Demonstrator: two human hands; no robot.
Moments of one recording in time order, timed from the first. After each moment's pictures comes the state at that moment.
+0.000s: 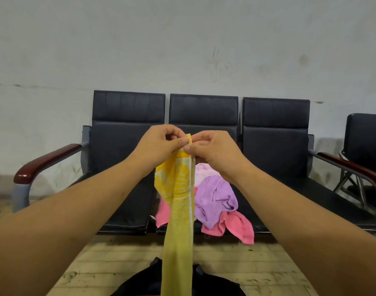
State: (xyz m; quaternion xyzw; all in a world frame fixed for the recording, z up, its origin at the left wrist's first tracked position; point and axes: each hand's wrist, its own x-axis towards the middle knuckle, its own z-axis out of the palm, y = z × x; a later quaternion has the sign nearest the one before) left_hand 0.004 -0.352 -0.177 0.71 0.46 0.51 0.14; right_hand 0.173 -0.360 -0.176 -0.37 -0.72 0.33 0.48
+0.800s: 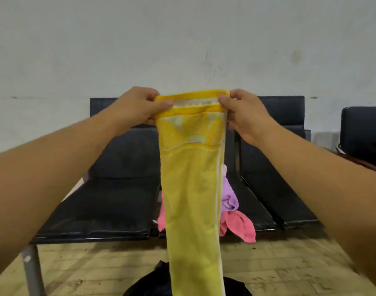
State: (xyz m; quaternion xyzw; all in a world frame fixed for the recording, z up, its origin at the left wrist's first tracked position) left_hand -0.023 -0.356 -0.083 0.74 0.44 0.47 0.18; right_hand 0.221 -0.333 -0.102 -0.35 -0.62 0.37 0.60
